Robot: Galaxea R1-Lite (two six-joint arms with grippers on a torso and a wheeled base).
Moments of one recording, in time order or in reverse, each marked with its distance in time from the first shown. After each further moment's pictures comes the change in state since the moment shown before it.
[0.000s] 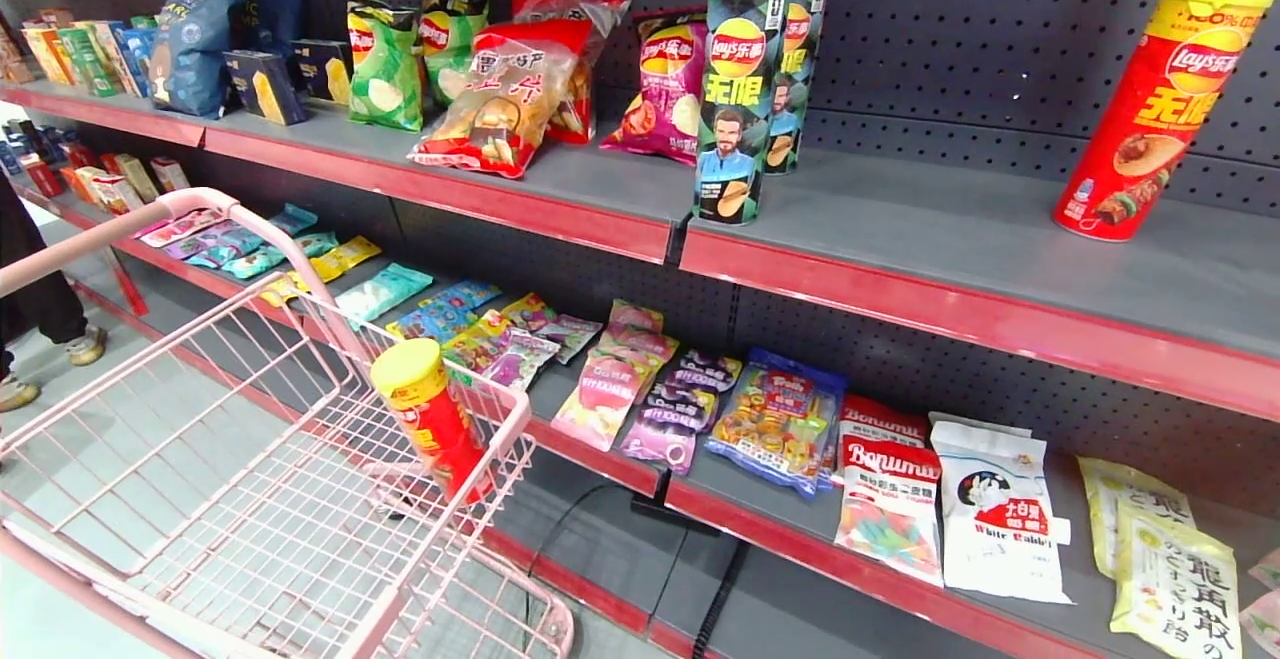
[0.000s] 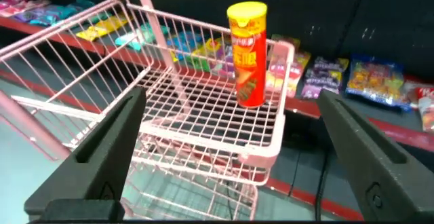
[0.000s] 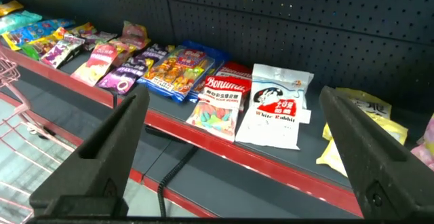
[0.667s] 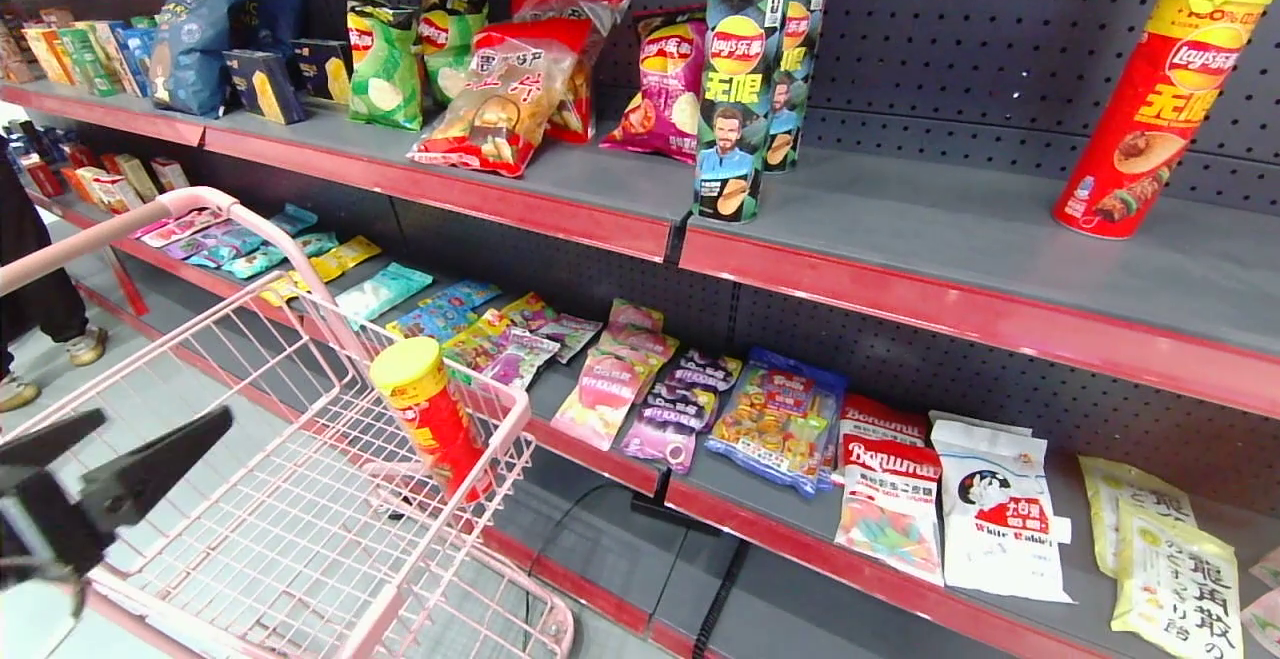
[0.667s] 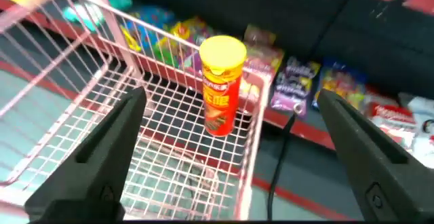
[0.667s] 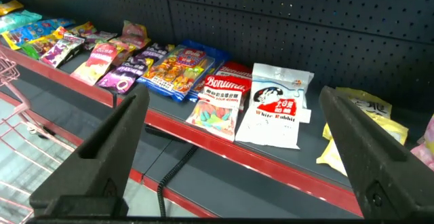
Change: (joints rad) left arm -0.003 0.967 -0.325 -0.402 -0.094 -0.122; right arm 0.001 0.000 0.000 0.000 0.000 -0.001
